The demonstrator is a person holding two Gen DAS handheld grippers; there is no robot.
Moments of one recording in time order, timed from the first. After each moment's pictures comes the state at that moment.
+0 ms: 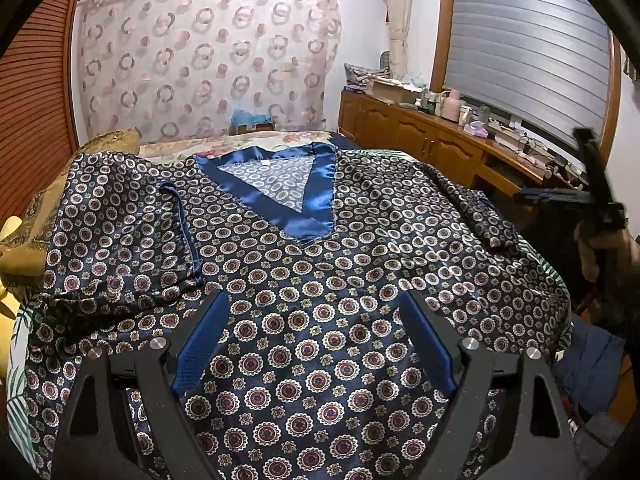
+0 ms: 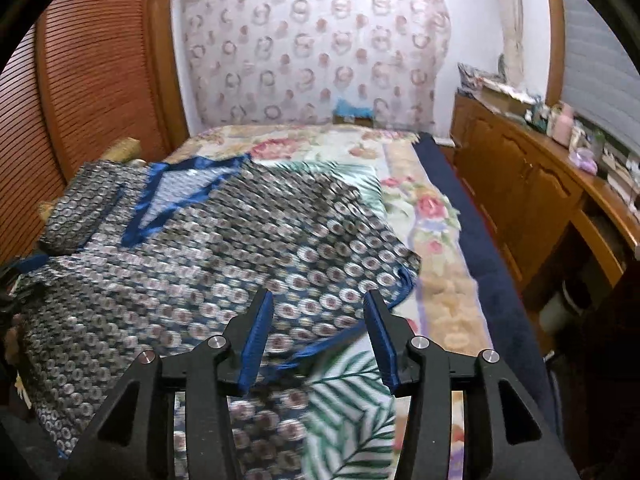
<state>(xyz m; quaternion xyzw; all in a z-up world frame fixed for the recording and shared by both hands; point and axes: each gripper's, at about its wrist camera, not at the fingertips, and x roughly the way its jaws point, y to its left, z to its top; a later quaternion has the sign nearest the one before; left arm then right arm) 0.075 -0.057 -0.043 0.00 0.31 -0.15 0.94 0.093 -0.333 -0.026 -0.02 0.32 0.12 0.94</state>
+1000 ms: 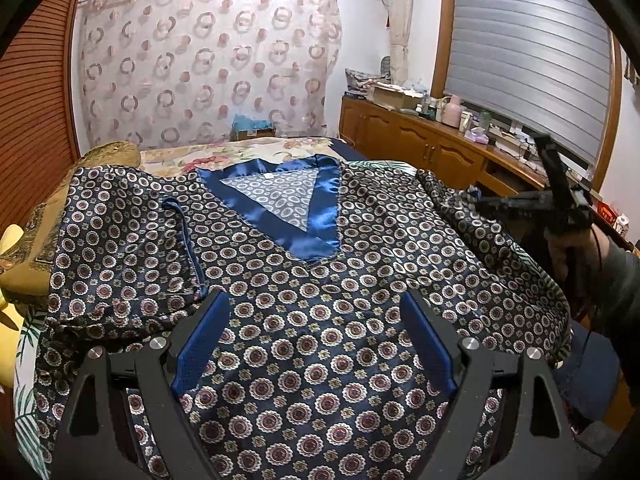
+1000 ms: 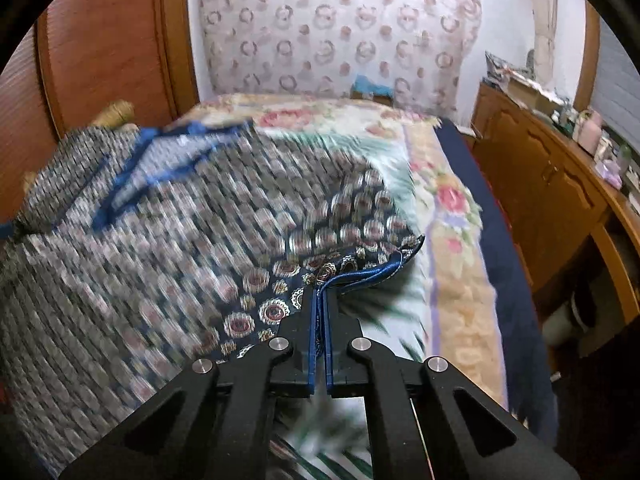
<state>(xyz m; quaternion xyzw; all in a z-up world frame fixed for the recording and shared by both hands) 0.086 -0.051 -0.030 -0.01 0.30 -0.14 0.94 0.167 -0.274 -0.026 -0.07 0.32 0.16 0.93</state>
